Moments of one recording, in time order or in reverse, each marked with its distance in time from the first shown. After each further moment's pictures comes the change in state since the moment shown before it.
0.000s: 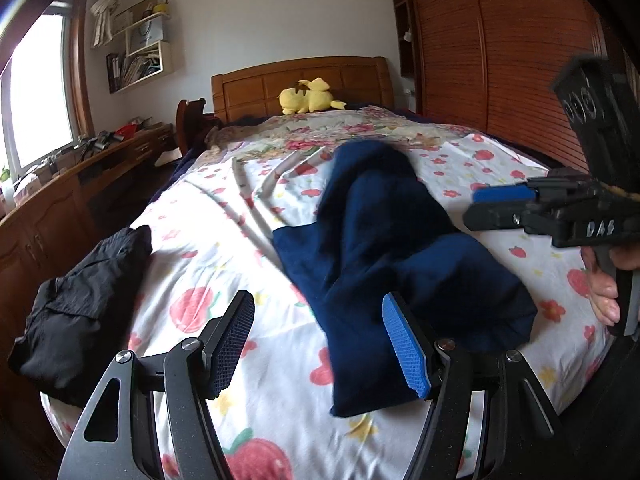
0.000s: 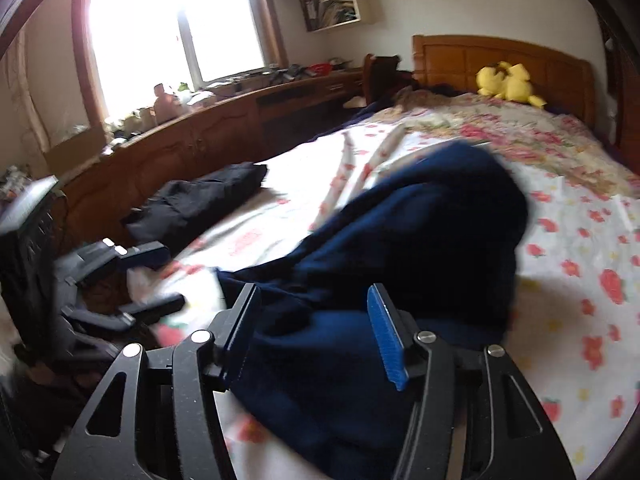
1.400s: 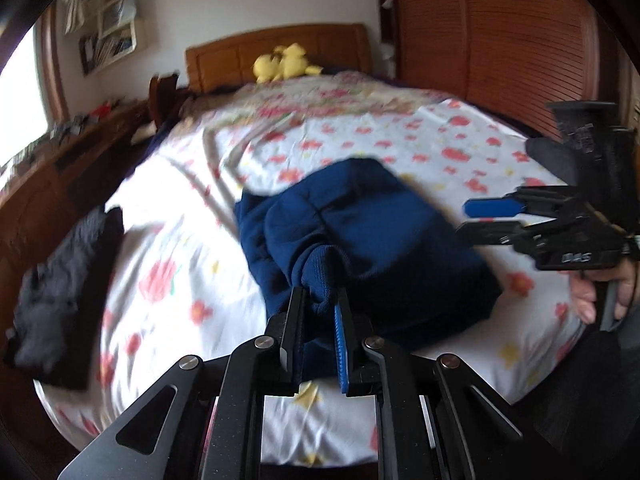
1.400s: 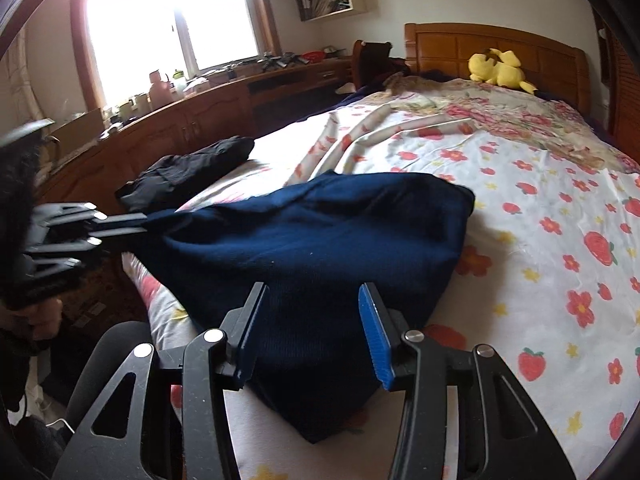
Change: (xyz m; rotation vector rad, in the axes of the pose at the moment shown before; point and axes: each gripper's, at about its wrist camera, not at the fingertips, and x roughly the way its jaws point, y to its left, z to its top) left arm -0.006 -0.008 0.009 0.003 0.155 -0.066; right arm -0.018 -0.033 -0.049 0.003 0.047 0.031
